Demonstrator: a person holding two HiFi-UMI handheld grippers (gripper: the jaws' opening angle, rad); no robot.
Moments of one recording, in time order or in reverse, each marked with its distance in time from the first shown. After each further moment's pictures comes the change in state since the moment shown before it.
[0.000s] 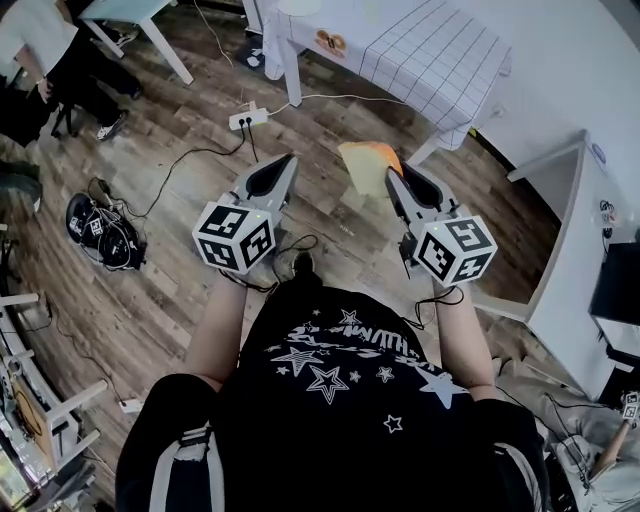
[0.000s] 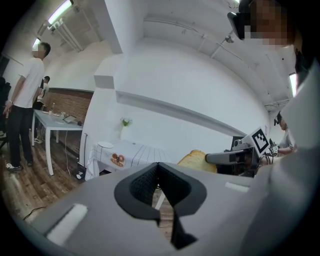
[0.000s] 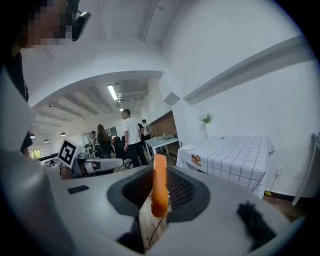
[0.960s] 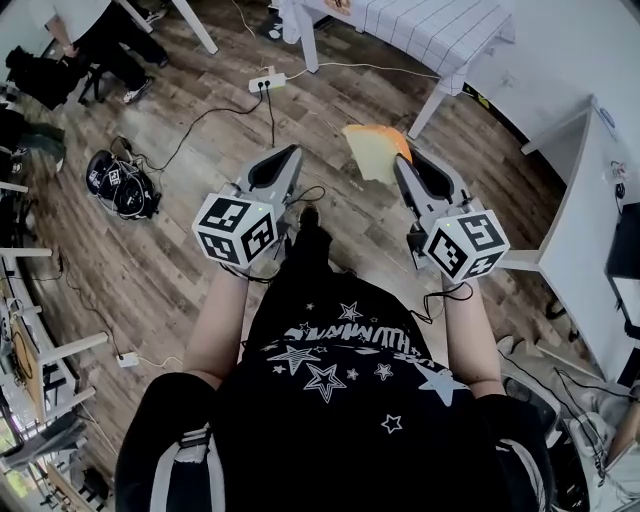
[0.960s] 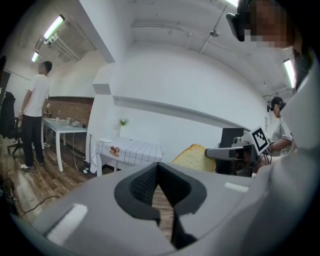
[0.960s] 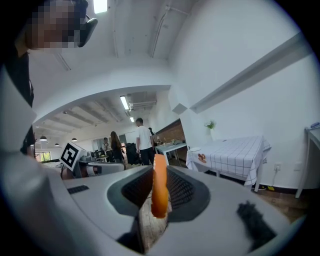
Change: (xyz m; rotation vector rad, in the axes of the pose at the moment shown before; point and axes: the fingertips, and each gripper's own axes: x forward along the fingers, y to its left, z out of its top) left arm -0.127 -0.164 -0.068 0.051 0.010 0.058; right arm -0.187 0.073 -0.058 -0.011 -0.103 0.092
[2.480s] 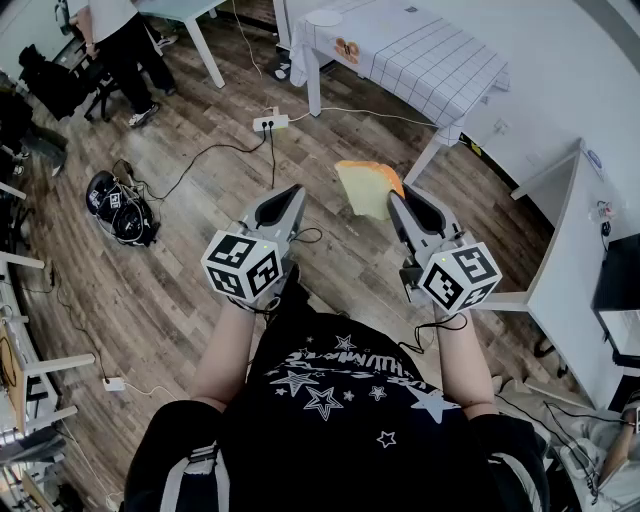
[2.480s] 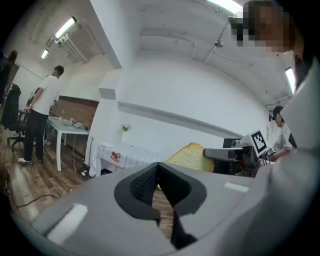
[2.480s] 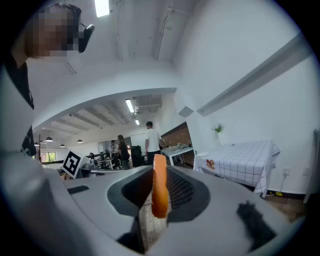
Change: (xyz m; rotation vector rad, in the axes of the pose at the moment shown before) left arm -0.020 0.023 0.023 -0.040 -0.092 0.025; right arm 0.031 0.032 0.032 -0.010 -0.047 0.085
